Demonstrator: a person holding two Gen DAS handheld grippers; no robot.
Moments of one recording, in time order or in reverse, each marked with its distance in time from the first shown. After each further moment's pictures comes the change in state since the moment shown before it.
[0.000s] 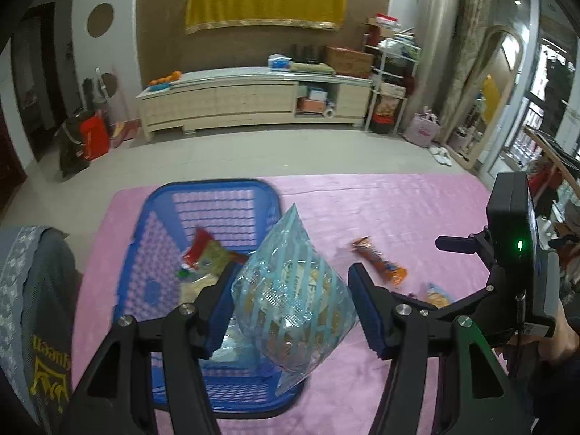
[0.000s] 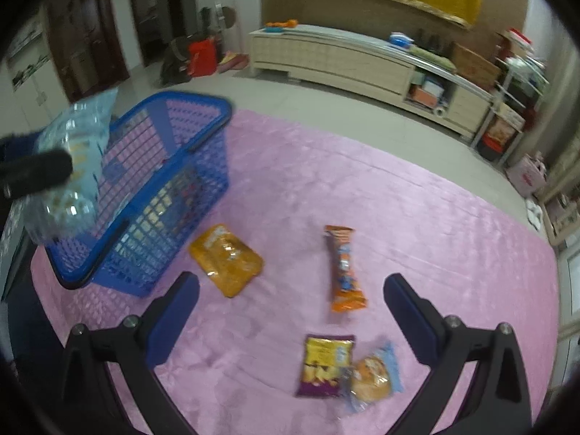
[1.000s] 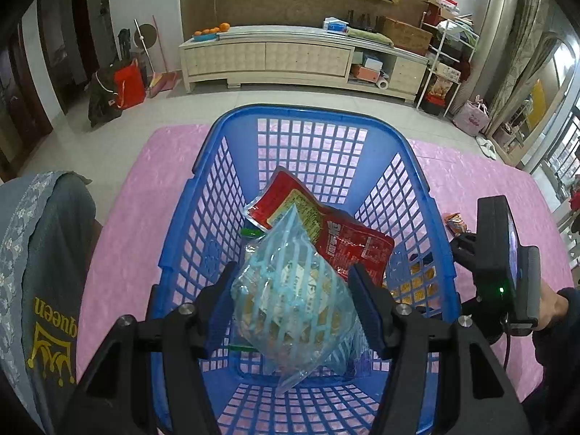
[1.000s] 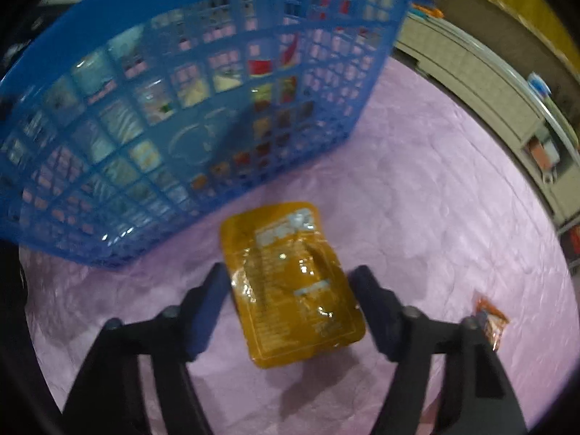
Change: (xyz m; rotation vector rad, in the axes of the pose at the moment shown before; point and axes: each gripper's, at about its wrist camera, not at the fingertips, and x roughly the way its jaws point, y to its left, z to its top) left arm 0.058 0.081 -0.022 -0.112 0.134 0.106; right arm 0.138 0.046 0.001 -0.421 0.103 0.272
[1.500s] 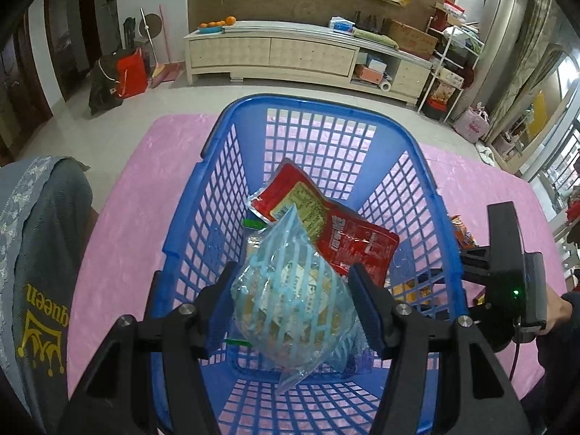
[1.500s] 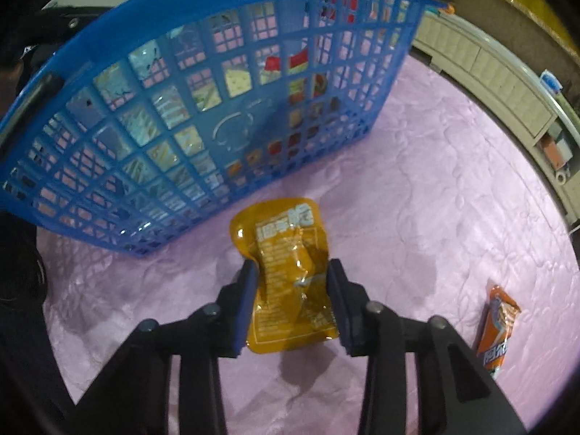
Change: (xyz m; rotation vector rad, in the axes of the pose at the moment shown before) left arm -0.002 0.010 -0.007 -0.046 0.008 -0.026; right arm -0.006 0.022 -0.002 0.022 0.038 0.064
